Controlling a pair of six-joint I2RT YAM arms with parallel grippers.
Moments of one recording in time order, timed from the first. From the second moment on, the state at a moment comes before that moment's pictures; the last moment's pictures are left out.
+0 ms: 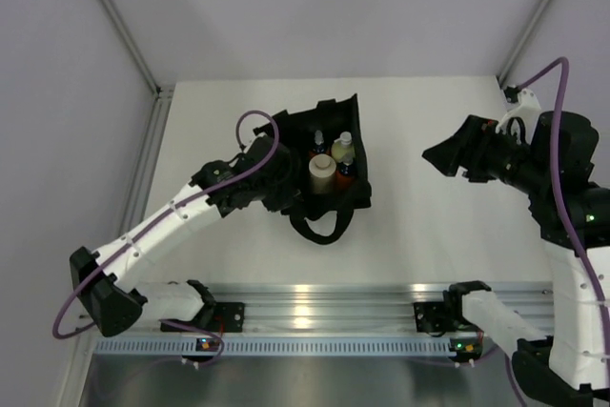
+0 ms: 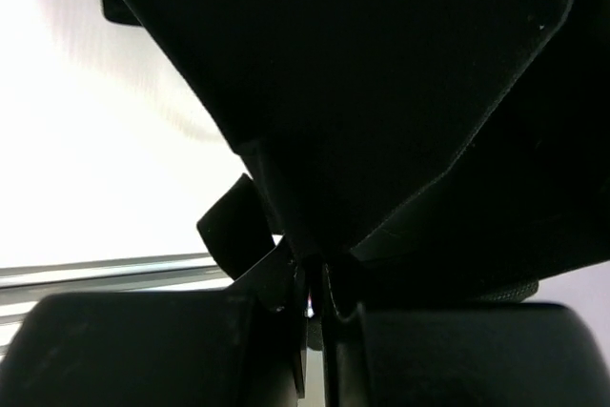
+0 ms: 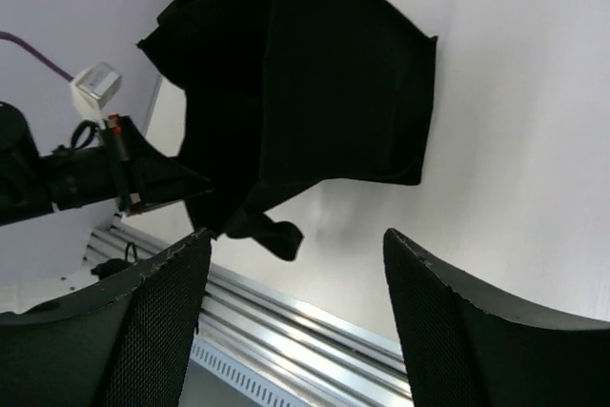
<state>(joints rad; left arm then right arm) -0.76 1.25 1.24 -0.88 -0.09 -1.16 0.11 0.92 1.57 -1.08 -0.39 0.39</state>
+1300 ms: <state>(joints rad) -0.81 1.15 1.09 -0.70 -0.15 -1.29 0.90 1.65 1.75 -0.90 0.48 0.56</state>
